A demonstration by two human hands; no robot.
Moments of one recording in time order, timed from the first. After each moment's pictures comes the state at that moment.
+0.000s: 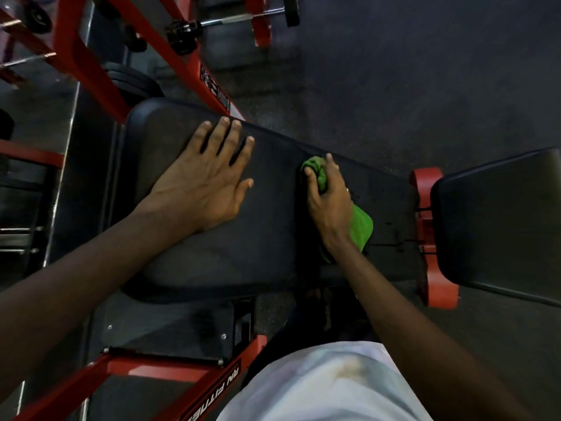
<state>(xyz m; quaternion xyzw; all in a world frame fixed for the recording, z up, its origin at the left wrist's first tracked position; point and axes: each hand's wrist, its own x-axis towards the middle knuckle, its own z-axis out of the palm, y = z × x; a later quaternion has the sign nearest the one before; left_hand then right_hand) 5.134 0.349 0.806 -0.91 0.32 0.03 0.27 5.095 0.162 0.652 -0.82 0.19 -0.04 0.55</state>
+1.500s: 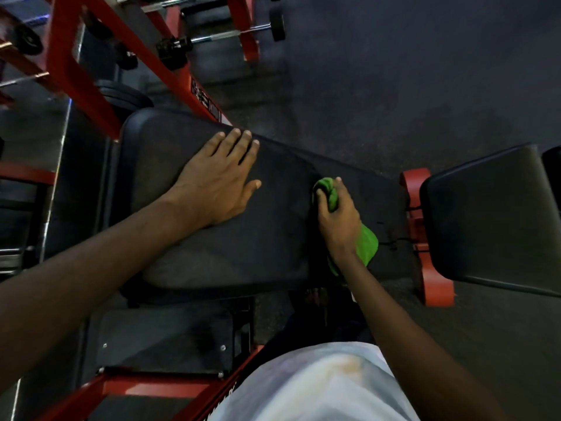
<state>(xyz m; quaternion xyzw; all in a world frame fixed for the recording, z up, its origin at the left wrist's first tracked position) 5.141 0.330 0.797 -0.92 0.32 0.07 0.22 5.063 0.140 0.629 -0.81 0.28 -0.01 0.52</state>
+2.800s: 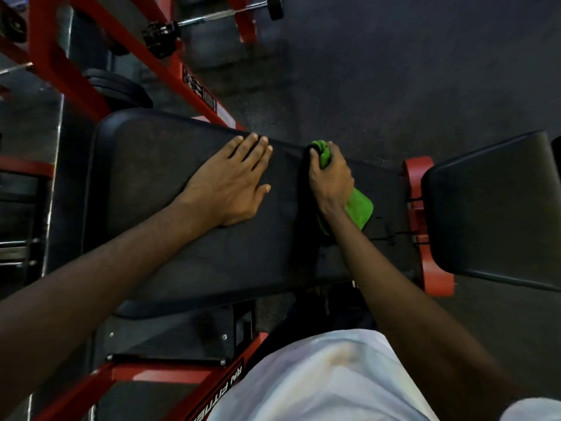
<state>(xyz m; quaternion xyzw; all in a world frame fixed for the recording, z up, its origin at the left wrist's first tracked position) 5.154 0.301 0.765 -0.88 0.38 0.10 0.26 5.140 0.128 0.639 -0.82 0.30 0.01 0.48</state>
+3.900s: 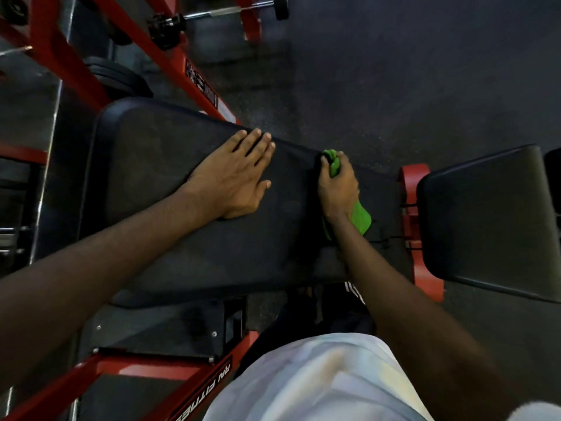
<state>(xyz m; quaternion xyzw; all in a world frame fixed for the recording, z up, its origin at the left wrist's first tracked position) 5.158 0.301 0.758 -0.88 0.38 0.10 0.27 5.129 0.116 0.610 -0.80 0.33 0.00 0.50</state>
